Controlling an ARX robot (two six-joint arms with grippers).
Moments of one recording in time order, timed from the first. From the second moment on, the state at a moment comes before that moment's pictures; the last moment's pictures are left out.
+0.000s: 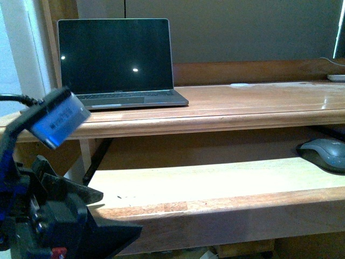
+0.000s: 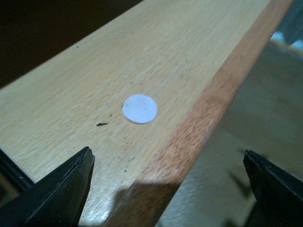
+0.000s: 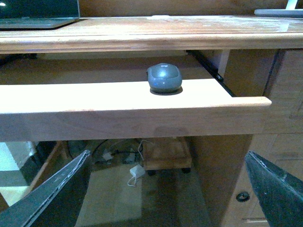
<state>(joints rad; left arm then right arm) -0.24 1.42 0.74 0.10 0.65 0.30 0.00 0.00 0.02 0.00 0.00 0.00</state>
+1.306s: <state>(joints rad) 0.00 0.53 0.01 0.52 0.00 0.01 0.05 1.52 1.02 0.01 0.14 -0.14</state>
